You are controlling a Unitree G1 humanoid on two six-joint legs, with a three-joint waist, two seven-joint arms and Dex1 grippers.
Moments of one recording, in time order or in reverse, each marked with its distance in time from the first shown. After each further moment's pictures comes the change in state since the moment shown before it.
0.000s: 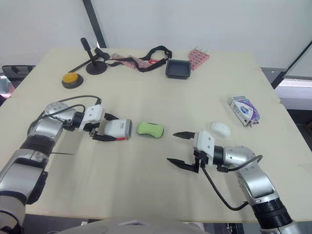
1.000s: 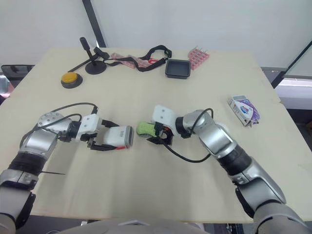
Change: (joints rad) left arm 0.250 0.064 0.053 -0.413 -0.087 0.146 0.062; right arm -0.641 0.115 0.391 0.126 -0.230 0.589 -0.163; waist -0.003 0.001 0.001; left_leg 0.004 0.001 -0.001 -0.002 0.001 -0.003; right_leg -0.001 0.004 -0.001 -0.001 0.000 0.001
